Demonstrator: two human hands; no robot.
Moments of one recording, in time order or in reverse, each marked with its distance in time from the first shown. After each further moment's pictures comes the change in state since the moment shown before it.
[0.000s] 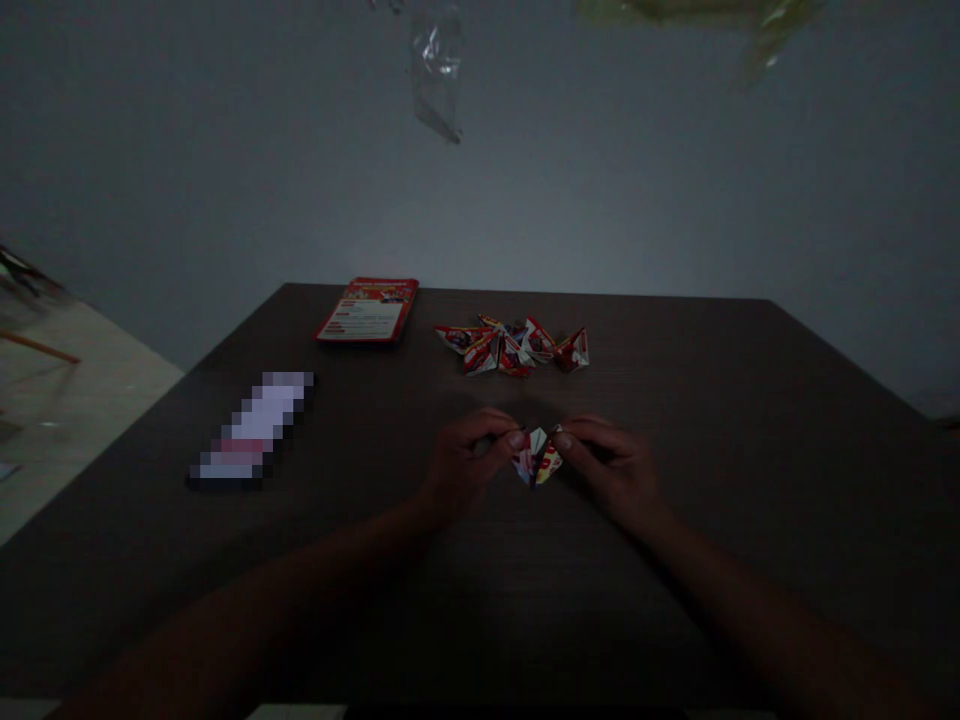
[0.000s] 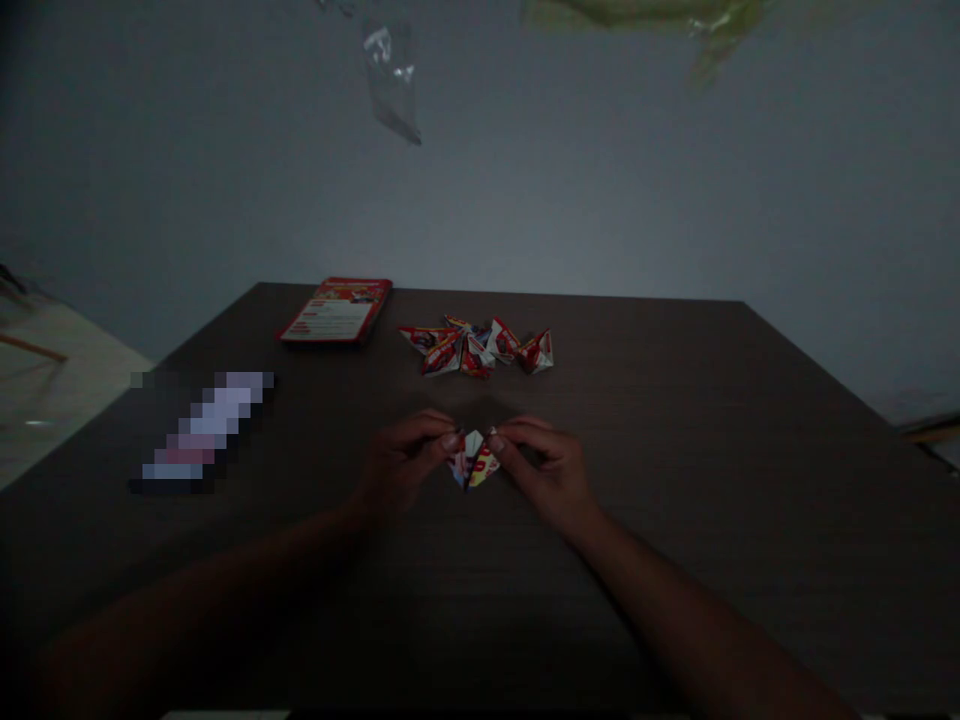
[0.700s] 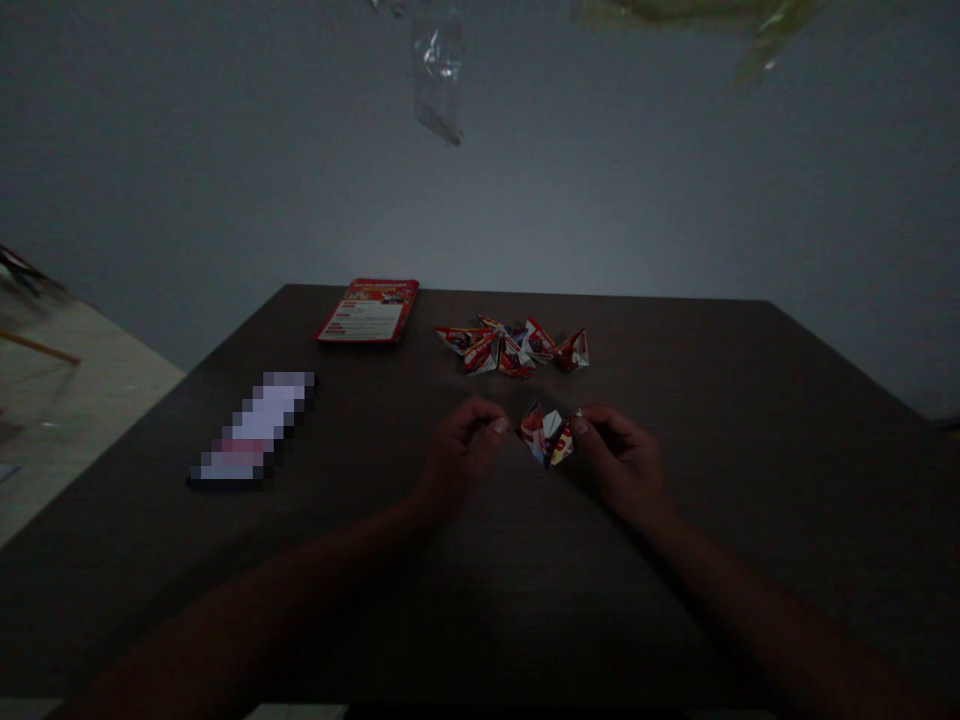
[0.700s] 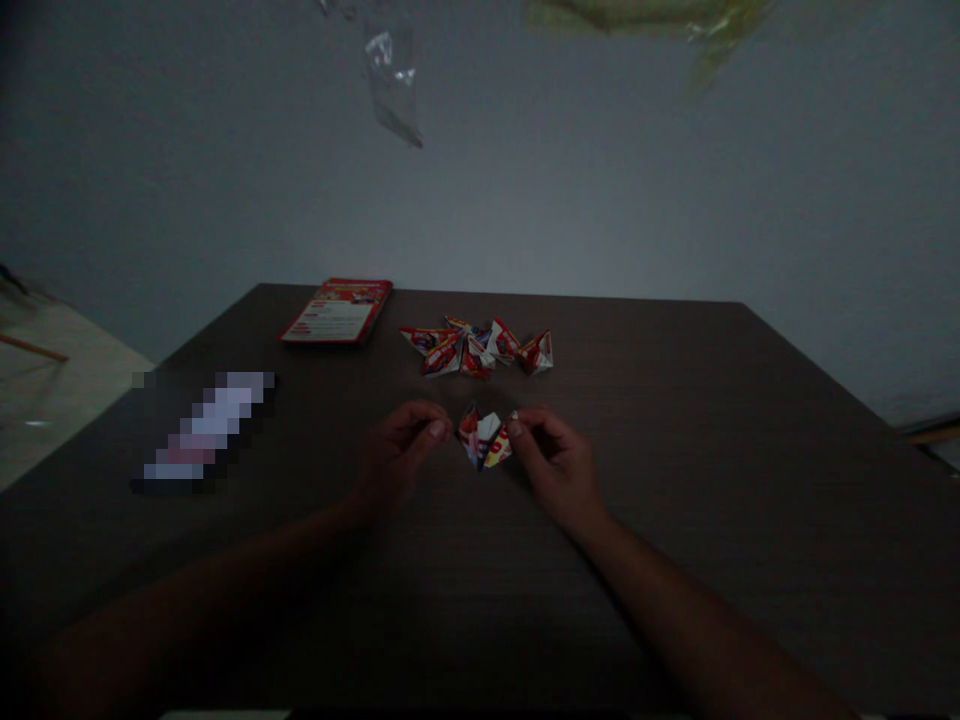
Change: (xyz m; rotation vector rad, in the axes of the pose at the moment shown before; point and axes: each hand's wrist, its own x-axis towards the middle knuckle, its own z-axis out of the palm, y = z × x) left_hand -0.002 -0.008 -0.002 0.010 0.086 -0.102; right_hand -0.001 0.007 0.001 0.065 0.170 0.111
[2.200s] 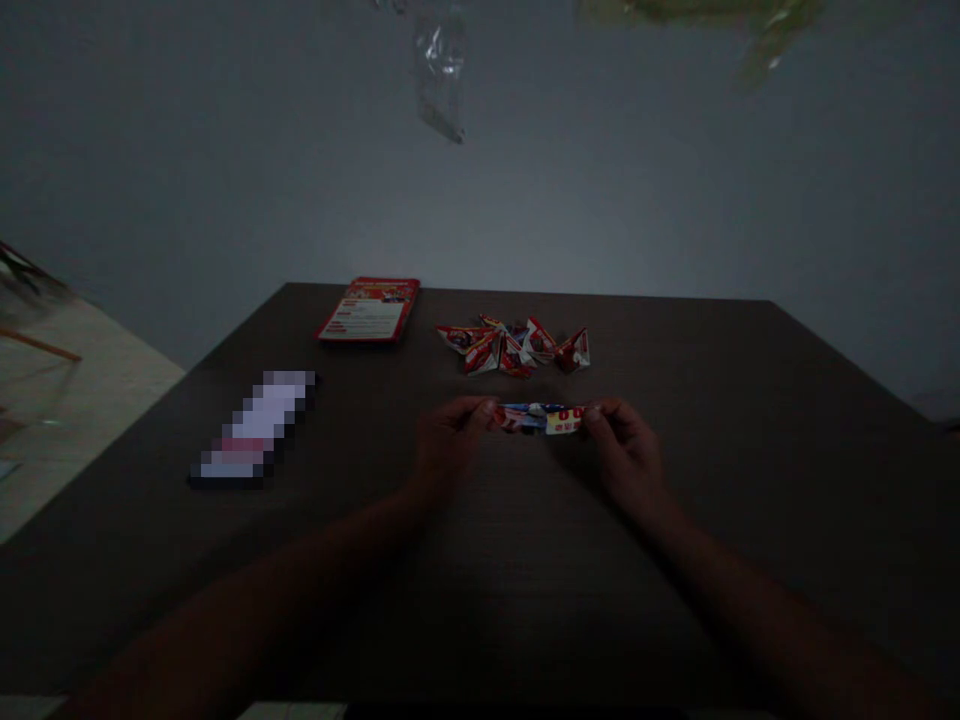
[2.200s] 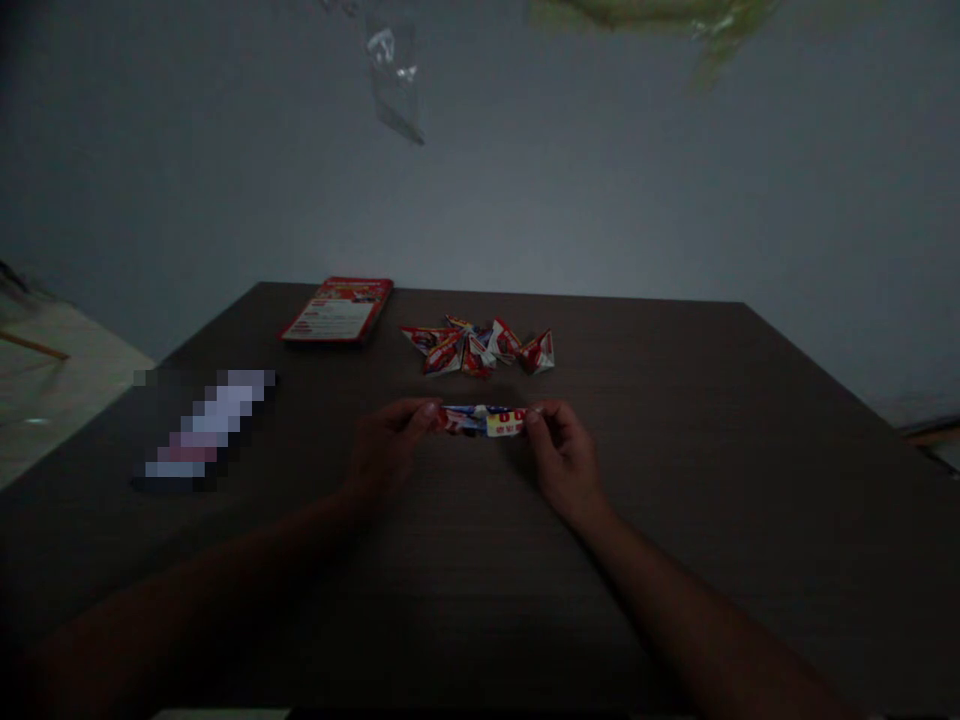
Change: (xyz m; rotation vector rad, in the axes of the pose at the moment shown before) left_hand 0.010 0.001 -0.005 0.158 0.190 -0.116; right_hand 0.005 0.011 -0.001 0.106 0.102 0.147
